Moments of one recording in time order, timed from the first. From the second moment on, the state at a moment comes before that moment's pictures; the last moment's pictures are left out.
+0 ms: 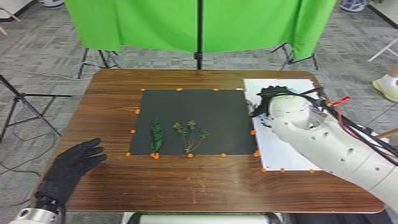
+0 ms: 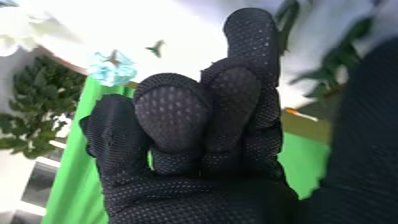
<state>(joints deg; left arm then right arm) 139.2 -60.2 -106.6 -120.8 46.0 2.0 5.5 -47.3 -48.6 30.7 -86.6 -117.9 -24.5 42.2</state>
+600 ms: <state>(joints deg) 139.1 -60.4 -106.5 -120.8 46.0 2.0 5.4 -52.7 -48.4 38.5 -85.5 -105.5 -21.4 30.2</state>
